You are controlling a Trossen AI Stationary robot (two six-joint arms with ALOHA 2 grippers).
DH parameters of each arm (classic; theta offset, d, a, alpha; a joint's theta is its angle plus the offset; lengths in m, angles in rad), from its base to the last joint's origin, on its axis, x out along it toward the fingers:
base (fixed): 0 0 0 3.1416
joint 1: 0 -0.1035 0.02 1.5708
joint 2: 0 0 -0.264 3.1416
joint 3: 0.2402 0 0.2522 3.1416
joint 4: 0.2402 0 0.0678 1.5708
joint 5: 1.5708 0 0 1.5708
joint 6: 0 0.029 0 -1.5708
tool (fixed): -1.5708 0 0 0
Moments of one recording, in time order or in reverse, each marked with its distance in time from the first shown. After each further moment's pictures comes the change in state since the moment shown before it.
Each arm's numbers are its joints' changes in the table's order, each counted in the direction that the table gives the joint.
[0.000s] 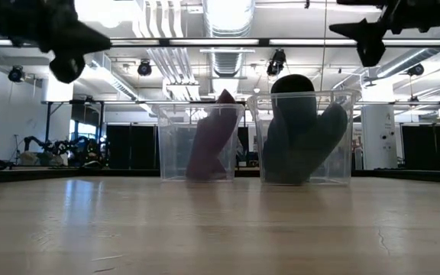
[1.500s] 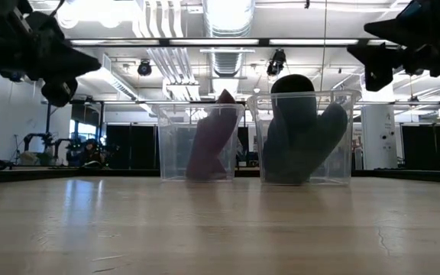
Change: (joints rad) left arm 0.005 -0.207 -0.236 -0.059 -0.022 0.057; right arm -0.003 -0.176 -0.380 -0.360 0.153 -0.260
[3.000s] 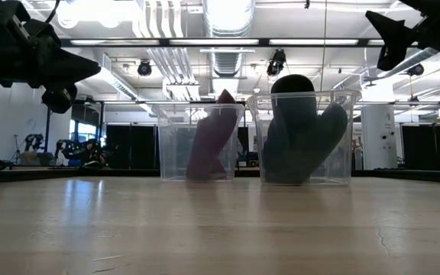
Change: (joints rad) left arm -0.016 -0.137 -0.087 -0.055 -0.002 -0.002; right arm 0.067 -0.320 0.000 0.029 -0.001 0.113
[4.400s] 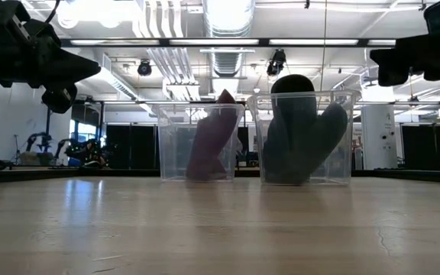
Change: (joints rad) left arm 0.000 0.004 0.000 0.001 0.000 0.000; right arm -0.175 0.000 0.000 0.409 0.009 -0.446
